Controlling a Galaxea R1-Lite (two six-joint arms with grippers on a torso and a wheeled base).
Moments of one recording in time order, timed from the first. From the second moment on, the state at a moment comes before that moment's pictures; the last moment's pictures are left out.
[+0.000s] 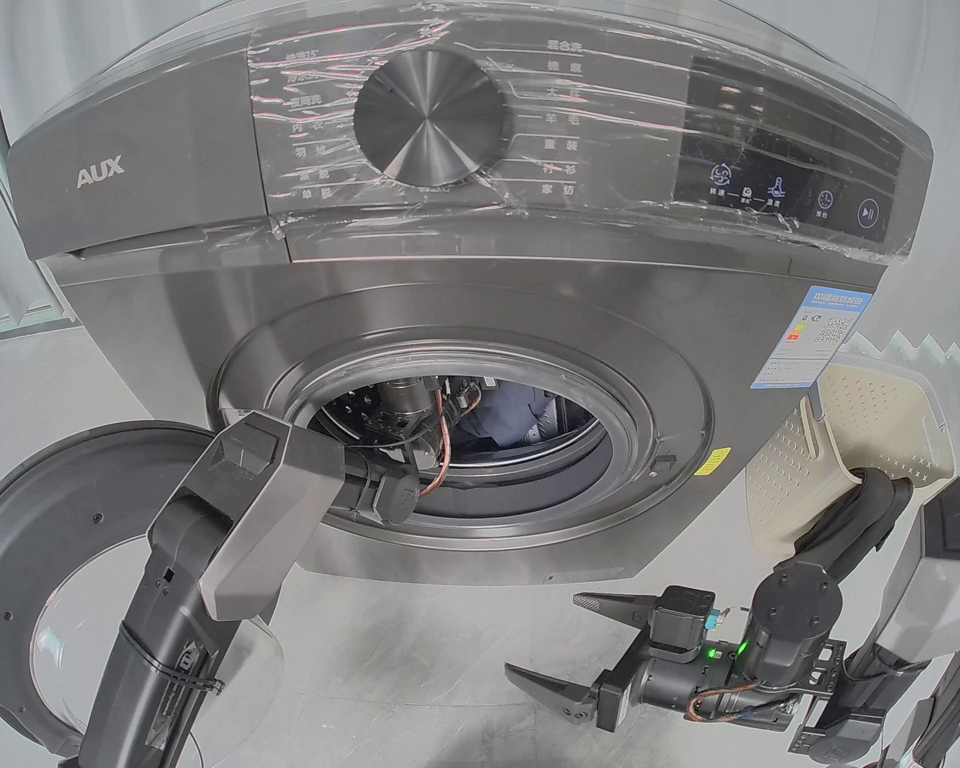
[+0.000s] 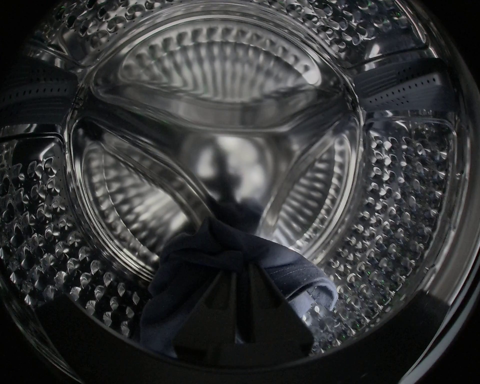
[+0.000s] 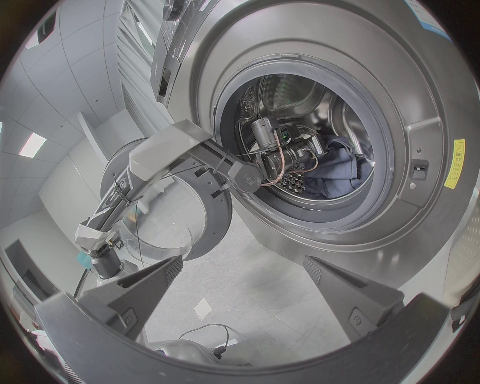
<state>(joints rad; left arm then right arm) -0.49 2.65 -1.88 -0.99 0.16 -0.19 0.88 1.96 -0.21 -1.54 0.04 0.17</state>
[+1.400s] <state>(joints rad) -0.79 2.08 -0.55 -1.41 0.12 -0.25 0.79 1.83 -0.08 -1.54 0.05 0.17</state>
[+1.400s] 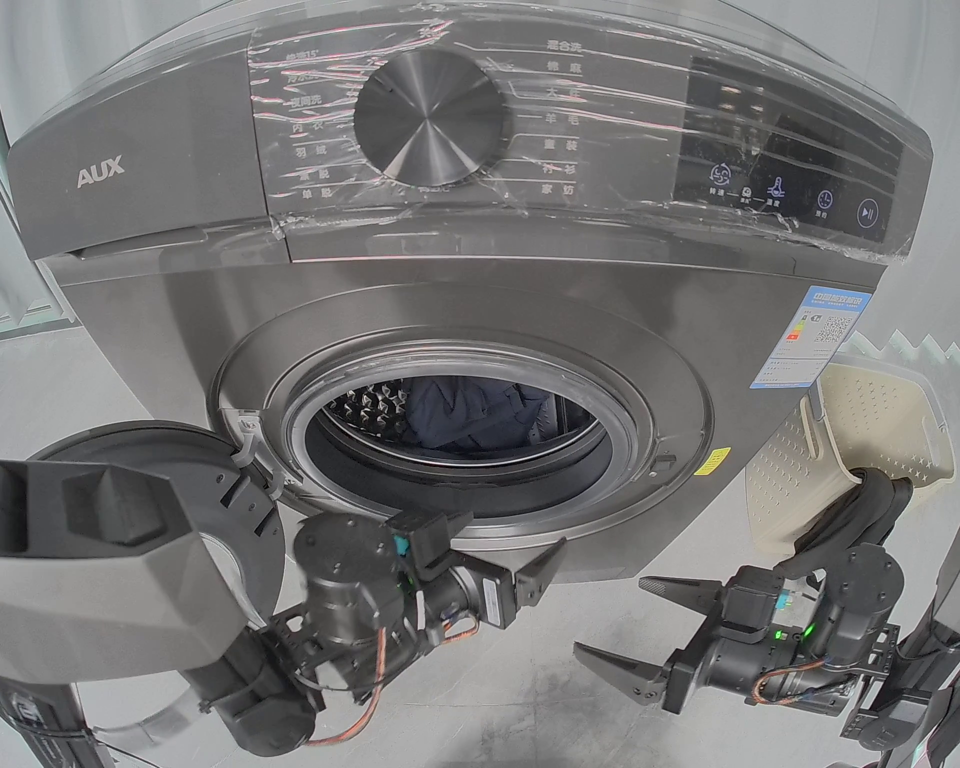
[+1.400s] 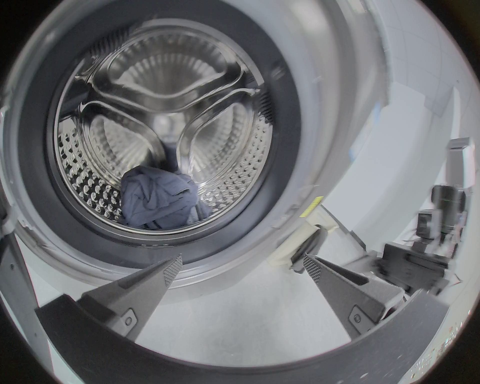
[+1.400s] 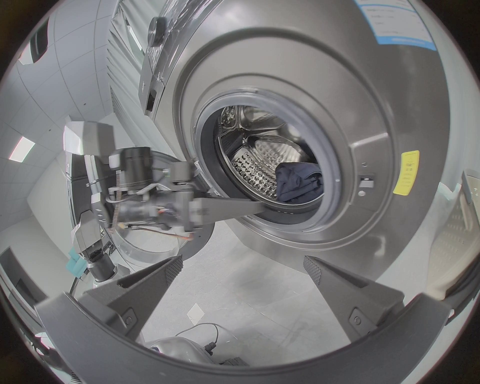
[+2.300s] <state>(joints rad) -0.82 1.53 -0.02 -1.53 0.20 -0.18 0.48 1.42 -0.02 -1.18 -0.03 0.16</state>
